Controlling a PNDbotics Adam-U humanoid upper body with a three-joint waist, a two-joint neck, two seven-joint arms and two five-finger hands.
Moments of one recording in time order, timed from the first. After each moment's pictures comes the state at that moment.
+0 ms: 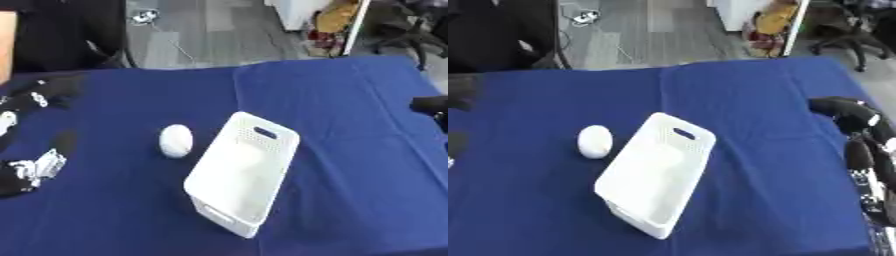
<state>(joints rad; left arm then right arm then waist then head) -0.16 0.50 0.15 -1.97 -0.37 -0.33 -0.49 -0.05 -0.30 -0.12 -1.98 -0.11 -0.56 0.42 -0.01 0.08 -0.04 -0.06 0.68</state>
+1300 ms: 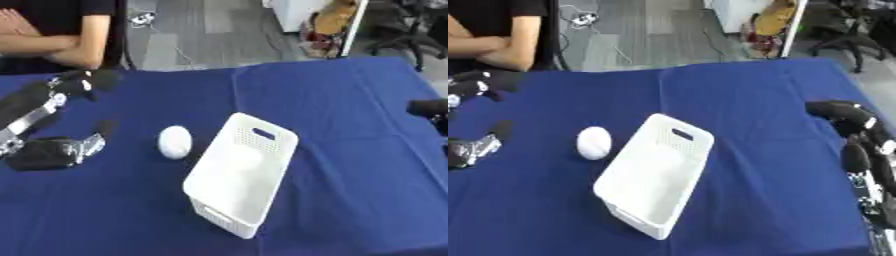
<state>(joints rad) -0.35 0.55 0.02 -1.83 -0.44 -0.34 -0.50 -0.05 -0.30 -0.11 -1.98 -0.11 -0.56 0.43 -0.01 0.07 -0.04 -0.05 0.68</state>
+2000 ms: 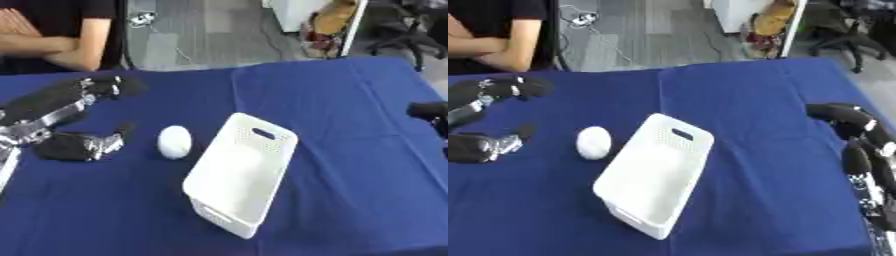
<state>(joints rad) -0.48 0.58 -0.09 -1.67 -0.47 -0.42 -0.53 -0.04 -0.30 -0.11 -1.98 -0.12 -0.56 0.44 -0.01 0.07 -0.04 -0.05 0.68</state>
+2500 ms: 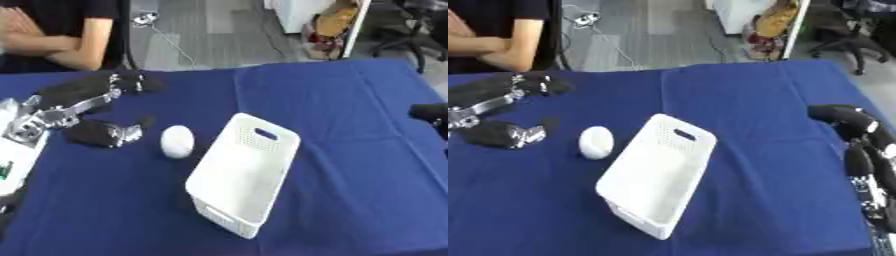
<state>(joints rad) -0.58 0.55 -0.13 -1.52 -0.54 -0.45 -0.52 -0.04 -0.30 -0.10 -1.98 -0.12 -0.55 0.44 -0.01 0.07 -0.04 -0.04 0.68</state>
